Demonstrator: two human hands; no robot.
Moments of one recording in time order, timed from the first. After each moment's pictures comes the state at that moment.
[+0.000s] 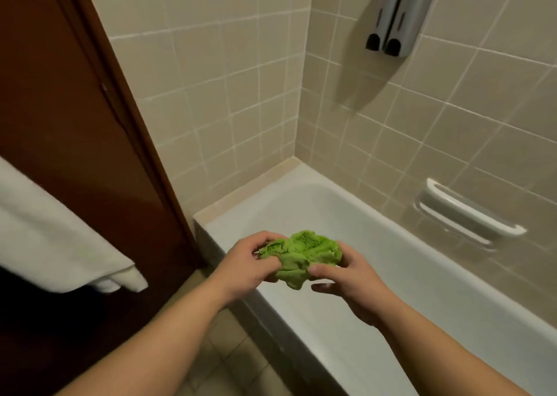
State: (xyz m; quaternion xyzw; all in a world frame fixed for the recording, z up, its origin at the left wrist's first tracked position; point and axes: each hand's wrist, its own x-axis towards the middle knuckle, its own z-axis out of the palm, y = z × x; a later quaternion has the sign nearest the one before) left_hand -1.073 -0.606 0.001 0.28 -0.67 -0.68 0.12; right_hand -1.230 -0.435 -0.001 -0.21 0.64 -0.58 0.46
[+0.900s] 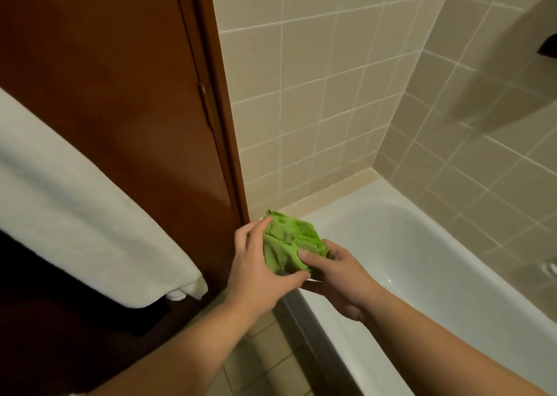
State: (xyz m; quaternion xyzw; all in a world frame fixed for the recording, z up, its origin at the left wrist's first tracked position) left_hand -1.017 -0.762 -0.028 0.43 -0.77 -0.36 0.29; right_hand -1.178 -0.684 -0.023 -0.19 0.54 -0.55 0.61
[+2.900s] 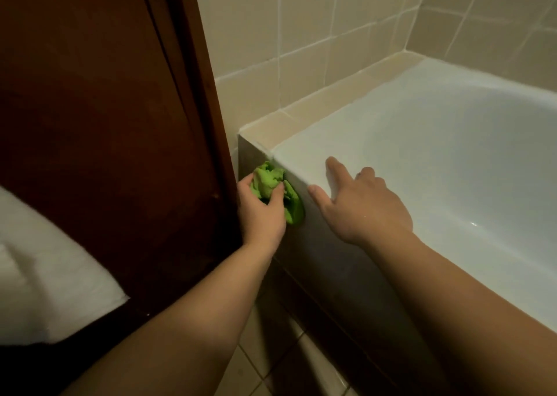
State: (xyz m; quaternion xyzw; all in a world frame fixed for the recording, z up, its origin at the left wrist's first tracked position) left_hand -1.102 -0.965 -0.570 0.44 -0.58 -0.54 0.42; right_hand -1.204 -0.847 -0.494 -0.40 0.91 -0.07 0.05
